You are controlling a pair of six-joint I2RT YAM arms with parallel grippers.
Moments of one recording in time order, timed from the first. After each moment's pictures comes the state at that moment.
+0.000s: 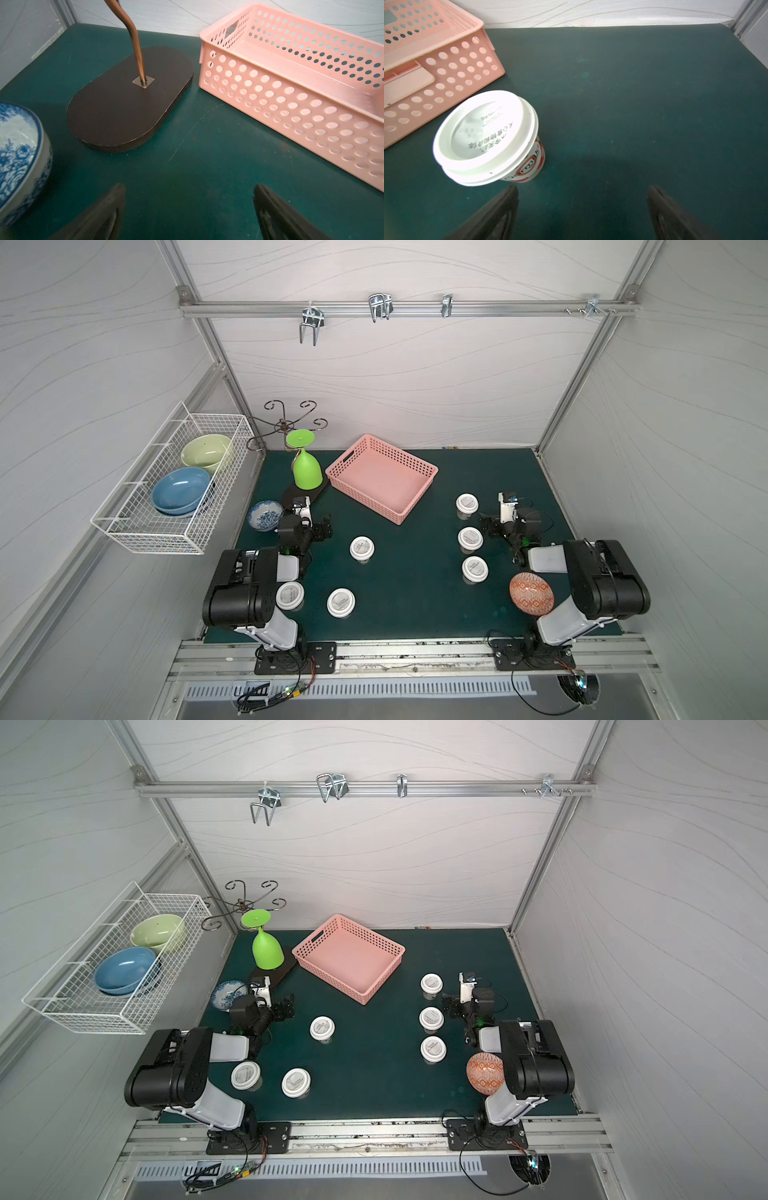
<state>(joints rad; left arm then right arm) 0.08 1.57 0.38 0.75 0.13 -0.07 0.07 1.59 0.44 0.68 -0.17 -0.02</state>
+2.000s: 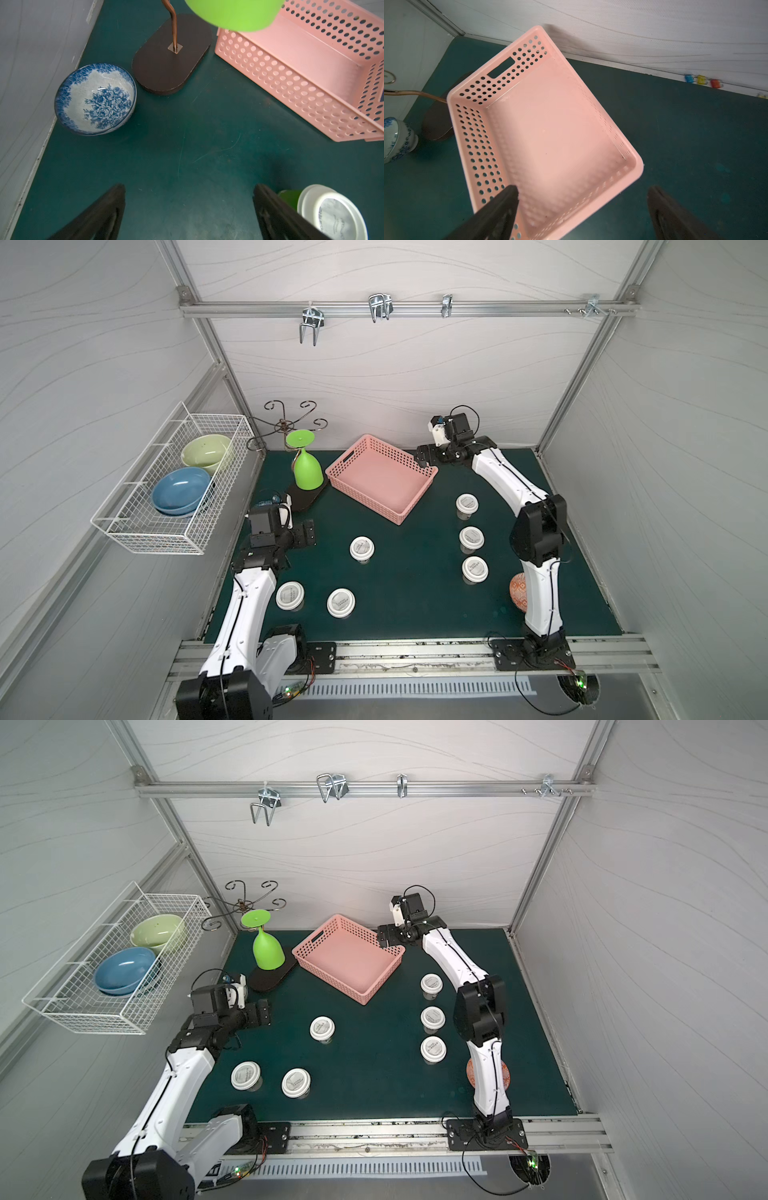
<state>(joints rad) 0.13 0.93 0.66 -0.49 0.10 0.00 0.45 2.22 2.15 -0.70 -0.18 0.12</state>
